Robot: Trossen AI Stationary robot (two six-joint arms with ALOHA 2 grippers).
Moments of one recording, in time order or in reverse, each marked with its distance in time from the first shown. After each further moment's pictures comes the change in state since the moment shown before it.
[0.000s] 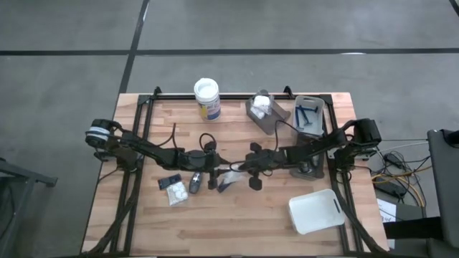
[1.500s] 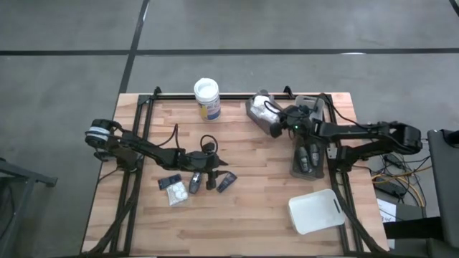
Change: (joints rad) left arm 0.000 0.000 -0.007 -0.082 0.004 -0.020; right arm -0.458 -0.509 -0.252 -0.252 0.482 0.191
